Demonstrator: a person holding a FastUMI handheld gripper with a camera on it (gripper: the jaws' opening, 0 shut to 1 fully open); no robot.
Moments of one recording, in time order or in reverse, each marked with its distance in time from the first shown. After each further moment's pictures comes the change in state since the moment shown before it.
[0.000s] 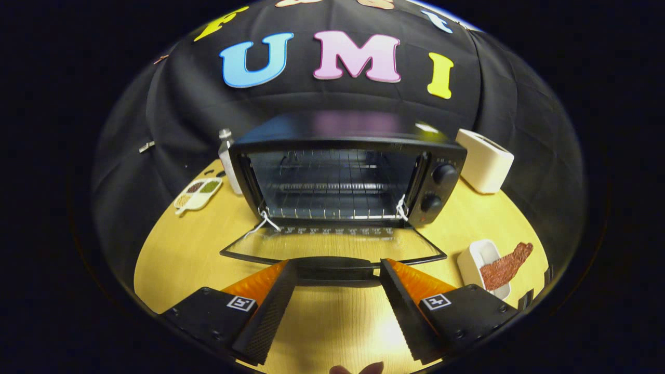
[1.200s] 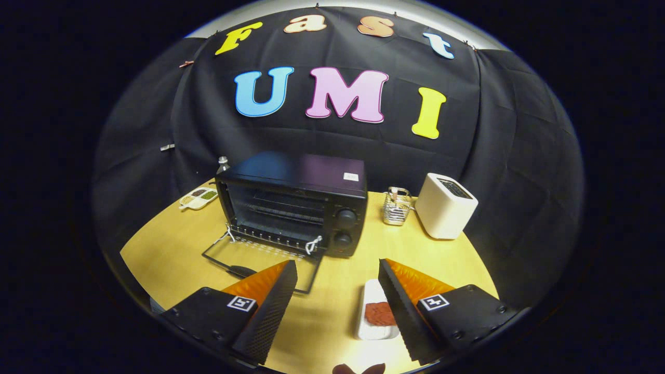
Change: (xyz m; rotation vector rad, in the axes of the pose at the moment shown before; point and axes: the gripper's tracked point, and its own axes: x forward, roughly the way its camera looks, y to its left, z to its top) arm -0.082 -0.183 0.063 -0.160 -0.245 0.071
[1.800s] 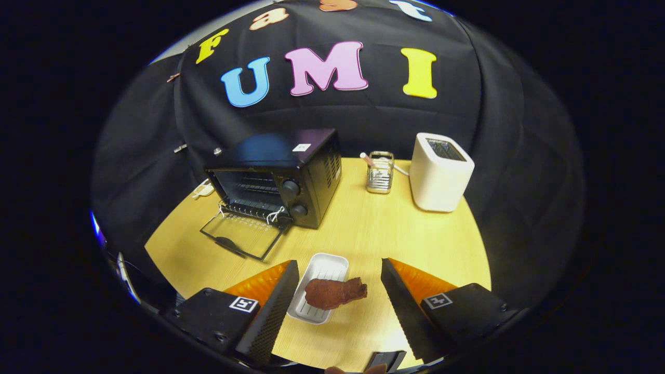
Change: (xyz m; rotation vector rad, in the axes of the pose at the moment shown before) arm 0.011 -0.111 -0.054 0.143 0.228 0.241
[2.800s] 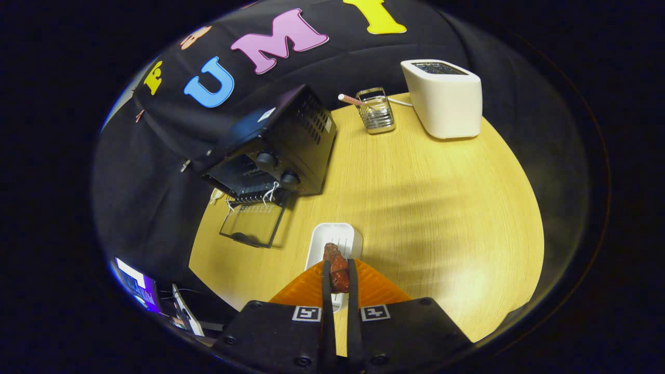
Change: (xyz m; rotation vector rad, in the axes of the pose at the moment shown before) arm 0.025 -0.004 -0.034 0.281 0.190 0.114
